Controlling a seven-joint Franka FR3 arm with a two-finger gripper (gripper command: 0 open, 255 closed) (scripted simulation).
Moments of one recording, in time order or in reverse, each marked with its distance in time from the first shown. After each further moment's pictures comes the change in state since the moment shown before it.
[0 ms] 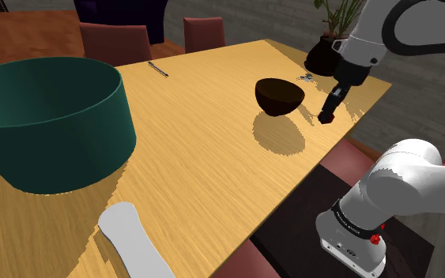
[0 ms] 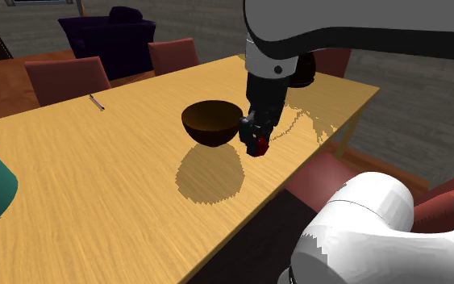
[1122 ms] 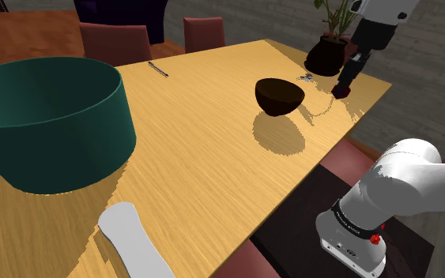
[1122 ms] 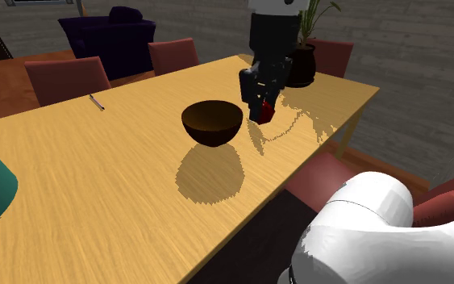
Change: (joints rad) arm 0.012 0.079 0.016 0.264 0.018 -0.185 0.005
